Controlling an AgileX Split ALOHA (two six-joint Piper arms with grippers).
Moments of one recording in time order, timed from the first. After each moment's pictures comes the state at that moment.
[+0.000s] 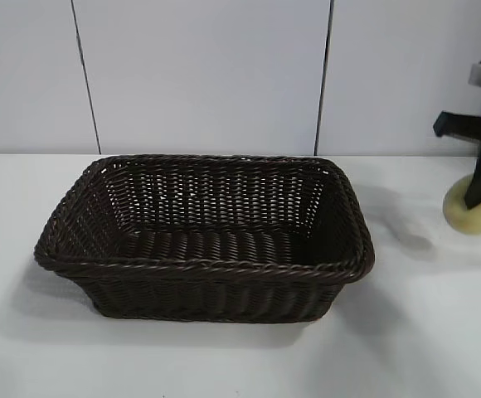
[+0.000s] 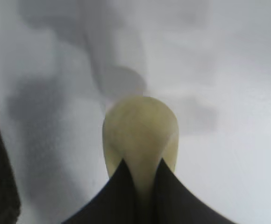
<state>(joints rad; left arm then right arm) -0.03 -0.01 -0.49 0.00 1.12 -0.04 -0.08 1.73 -1.18 0.28 0.79 -0.07</state>
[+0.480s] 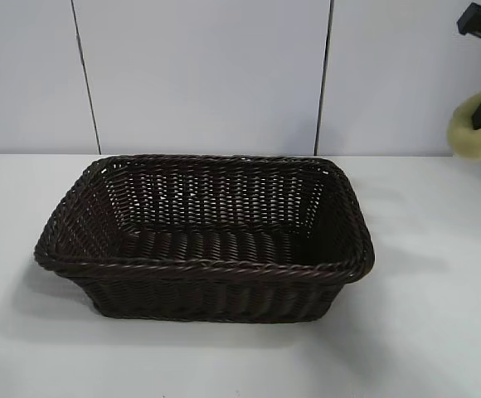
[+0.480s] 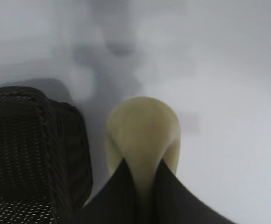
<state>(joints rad) -0.03 -0.01 -0.49 0.00 1.12 -0.04 -0.07 1.56 -1.18 0.39 0.85 -0.10</state>
